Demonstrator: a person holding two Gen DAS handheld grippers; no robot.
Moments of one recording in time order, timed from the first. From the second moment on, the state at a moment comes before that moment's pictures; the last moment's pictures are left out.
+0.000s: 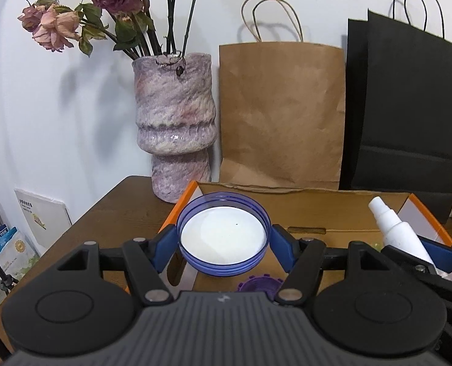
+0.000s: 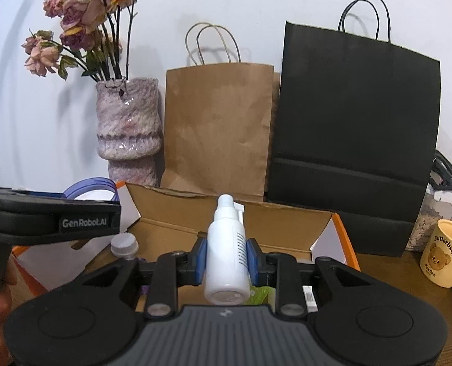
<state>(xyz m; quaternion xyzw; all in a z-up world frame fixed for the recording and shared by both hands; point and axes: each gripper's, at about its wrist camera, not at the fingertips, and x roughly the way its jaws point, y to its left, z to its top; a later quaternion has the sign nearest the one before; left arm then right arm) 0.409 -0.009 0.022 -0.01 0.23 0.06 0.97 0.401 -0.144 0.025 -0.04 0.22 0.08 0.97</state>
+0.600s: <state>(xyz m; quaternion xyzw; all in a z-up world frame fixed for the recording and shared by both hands) 0.407 -0.006 0.027 0.00 0.23 0.07 0.97 0.396 -0.158 0.032 -0.04 0.21 0.04 0.98</state>
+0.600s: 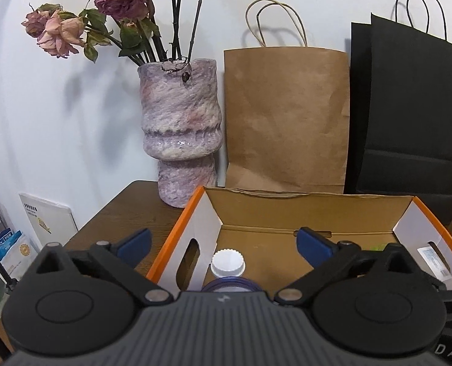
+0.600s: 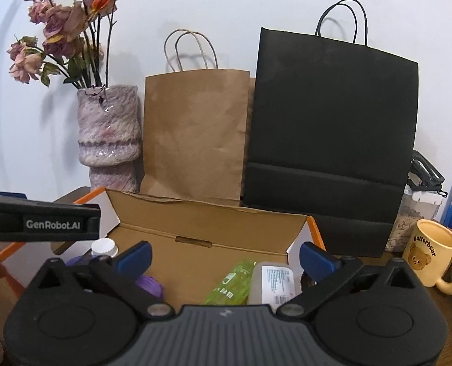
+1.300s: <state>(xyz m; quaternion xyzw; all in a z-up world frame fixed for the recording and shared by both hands) 0.392 -0.006 0.032 -0.01 0.23 0.06 0.97 0.379 -0.157 0.035 -0.05 0.20 0.05 0.98</state>
